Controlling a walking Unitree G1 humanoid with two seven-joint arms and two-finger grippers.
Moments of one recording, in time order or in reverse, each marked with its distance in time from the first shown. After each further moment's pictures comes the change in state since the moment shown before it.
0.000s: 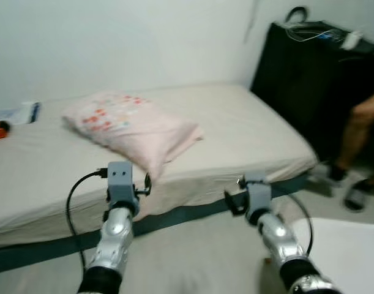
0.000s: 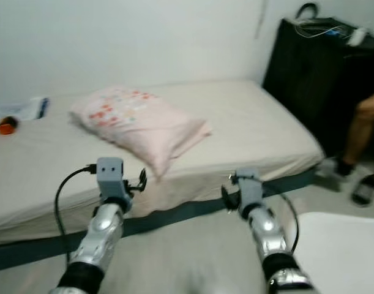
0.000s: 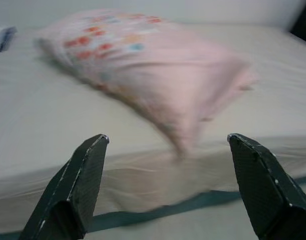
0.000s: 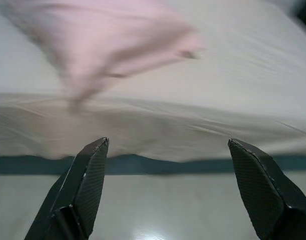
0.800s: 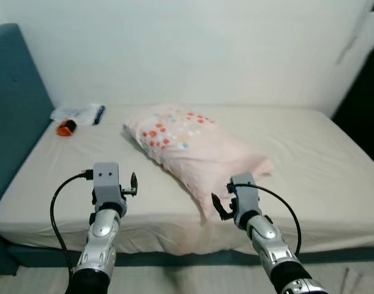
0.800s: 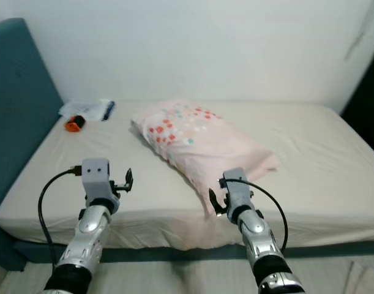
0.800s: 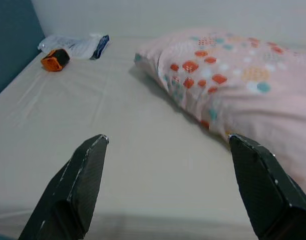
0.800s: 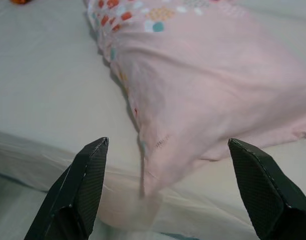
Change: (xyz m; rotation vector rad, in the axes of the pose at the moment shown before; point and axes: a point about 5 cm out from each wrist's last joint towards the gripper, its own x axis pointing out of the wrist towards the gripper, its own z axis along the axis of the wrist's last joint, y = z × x) left arm 0.001 0.000 0.003 -0.005 -0.018 0.000; right arm -0.003 -0.008 -0.005 -0.030 0.025 0.000
